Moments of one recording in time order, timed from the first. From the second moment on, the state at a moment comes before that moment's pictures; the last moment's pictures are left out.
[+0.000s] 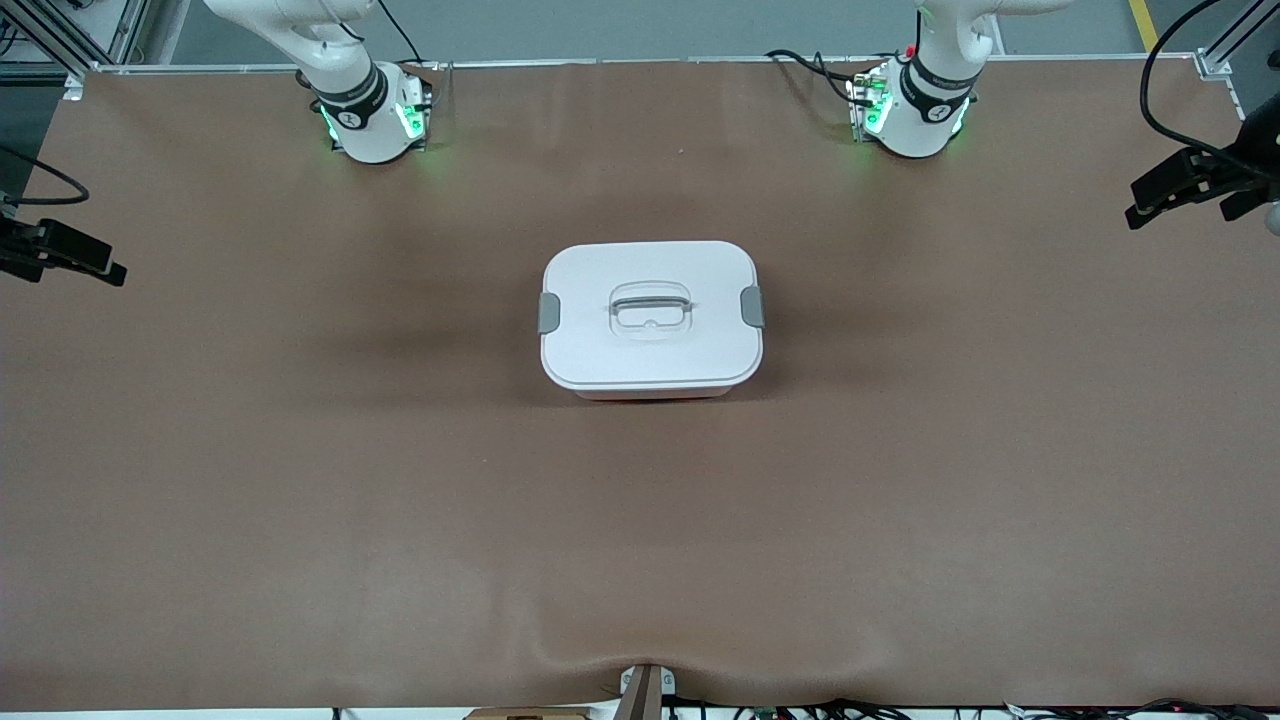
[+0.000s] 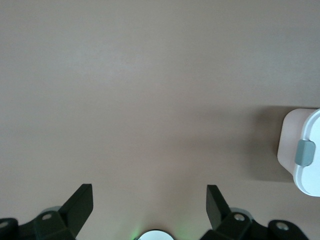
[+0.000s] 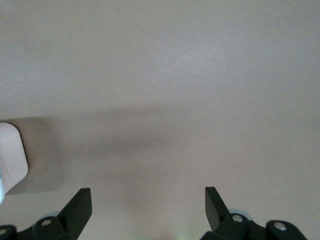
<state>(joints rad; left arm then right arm) -0.04 -0.08 0.02 -1.58 0.02 1.47 -0.08 0.00 0.04 -0.13 -1.53 0.04 1.50 -0.05</state>
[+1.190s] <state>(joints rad) -0.05 -0.07 0.02 -1.58 0.01 1.47 -0.08 0.00 0.04 -0.13 -1.53 0.04 1.50 -0.05</state>
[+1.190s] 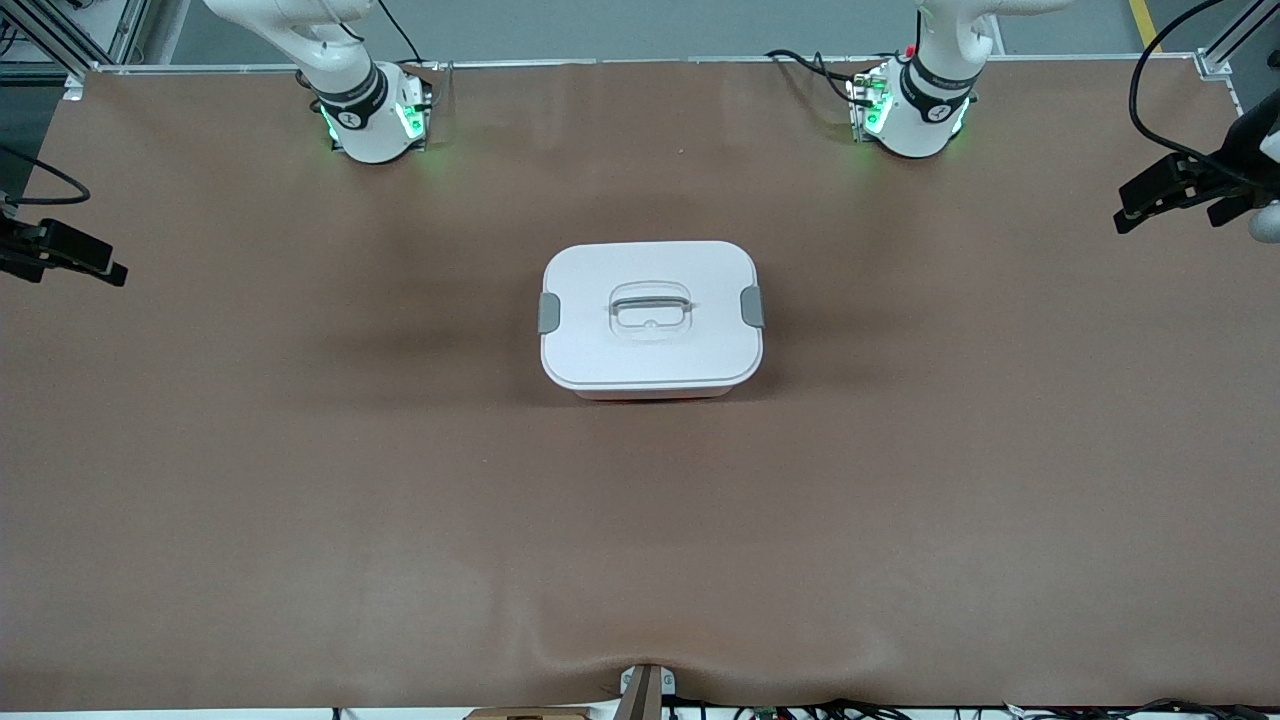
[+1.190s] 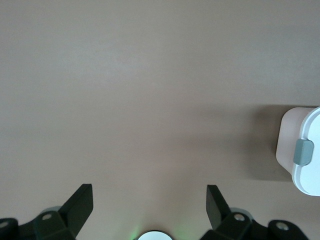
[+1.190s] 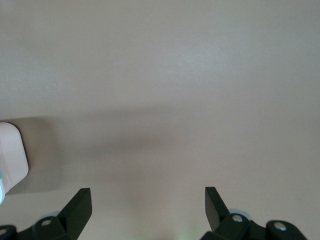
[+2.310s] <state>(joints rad) -0.05 -0.07 0.01 -1.58 0.01 1.47 -0.08 0.00 0.04 -0.13 -1.51 0.04 1.50 -0.05</state>
